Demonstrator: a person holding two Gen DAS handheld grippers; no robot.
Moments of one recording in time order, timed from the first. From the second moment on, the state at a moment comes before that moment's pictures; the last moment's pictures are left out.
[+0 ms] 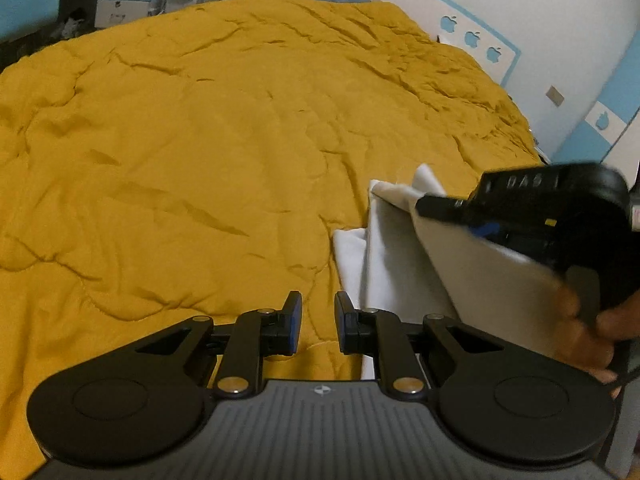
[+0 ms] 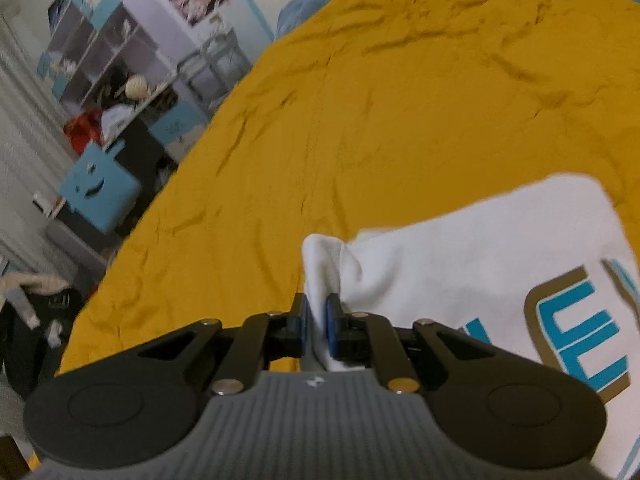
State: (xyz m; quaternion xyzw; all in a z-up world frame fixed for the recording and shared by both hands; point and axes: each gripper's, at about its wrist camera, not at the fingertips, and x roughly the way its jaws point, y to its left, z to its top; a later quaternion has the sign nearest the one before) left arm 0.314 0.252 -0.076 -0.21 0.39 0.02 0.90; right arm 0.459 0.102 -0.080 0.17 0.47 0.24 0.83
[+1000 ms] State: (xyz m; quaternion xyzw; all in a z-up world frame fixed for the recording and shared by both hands) left arm 0.223 0.247 -0.060 -0.37 0.36 -0.05 0.85; right arm 0.290 -0.007 -0.004 0.05 0.38 0.29 0.88
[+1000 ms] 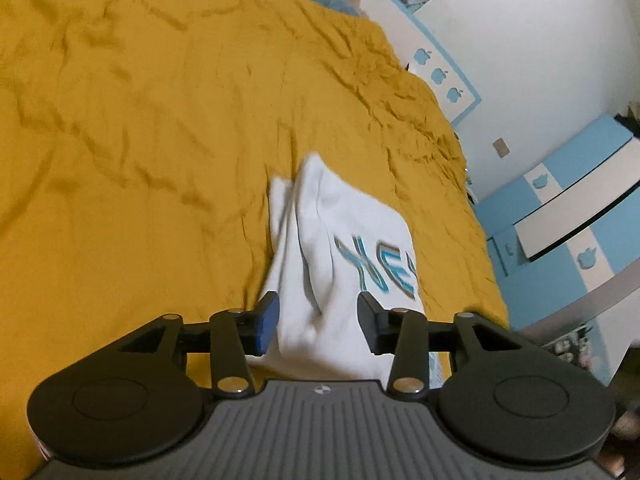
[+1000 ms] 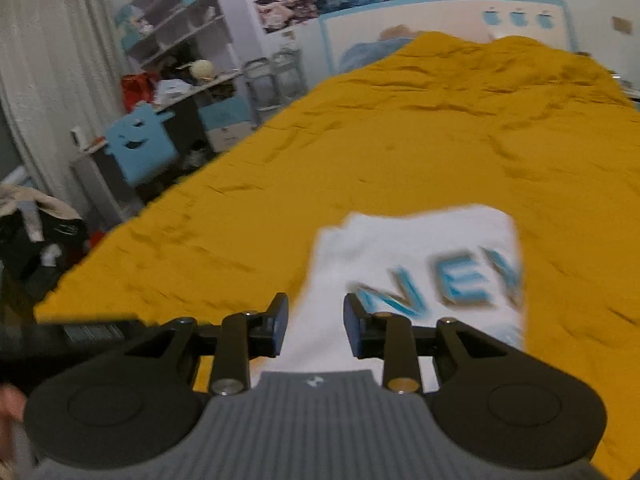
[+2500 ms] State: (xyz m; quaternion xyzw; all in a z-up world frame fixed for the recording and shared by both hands) left arm 0.253 0.194 -0.108 -0.23 0.44 0.02 0.87; right arm 0.259 -0.103 -0.117 -0.01 0.45 0.18 0.87
